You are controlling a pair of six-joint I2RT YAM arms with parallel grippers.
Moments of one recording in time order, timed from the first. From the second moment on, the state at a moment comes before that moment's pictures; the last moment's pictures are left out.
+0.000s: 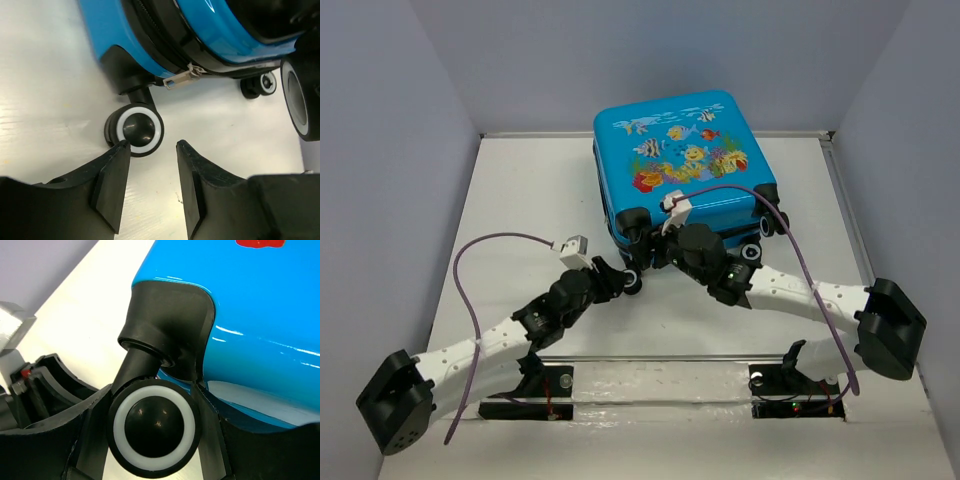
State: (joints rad) left arm -0.82 0.80 0.26 0.16 -0.30 -0.88; right arm 0.98 1.36 0.86 0.27 0.26 0.37
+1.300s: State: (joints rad) left arm -0.91 1.27 0.45 0.51 -0.58 -0.61; right arm 0.96 1.40 0.95 0.19 0.18 0.32
